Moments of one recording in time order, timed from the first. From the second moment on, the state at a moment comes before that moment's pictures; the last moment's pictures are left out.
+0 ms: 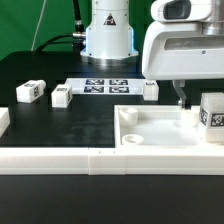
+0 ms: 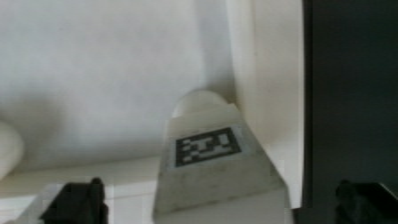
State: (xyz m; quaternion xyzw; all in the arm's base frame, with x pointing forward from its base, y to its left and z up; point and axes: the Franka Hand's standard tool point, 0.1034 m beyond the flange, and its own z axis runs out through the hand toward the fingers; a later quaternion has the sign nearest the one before) arm 0.634 0.122 0.078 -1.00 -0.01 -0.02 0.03
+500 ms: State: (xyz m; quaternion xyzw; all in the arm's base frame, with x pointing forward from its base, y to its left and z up) arm 0.634 0.121 0.078 -1.00 -0.02 -0.02 0.03
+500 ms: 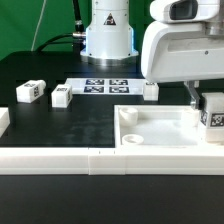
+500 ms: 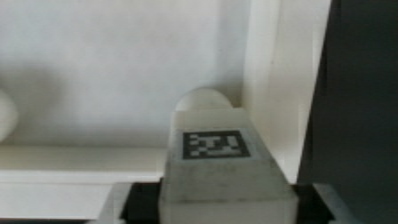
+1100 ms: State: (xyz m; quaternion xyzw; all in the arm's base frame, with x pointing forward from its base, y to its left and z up) arm 0.631 0.123 0.078 -0.98 0.21 -0.02 0.03
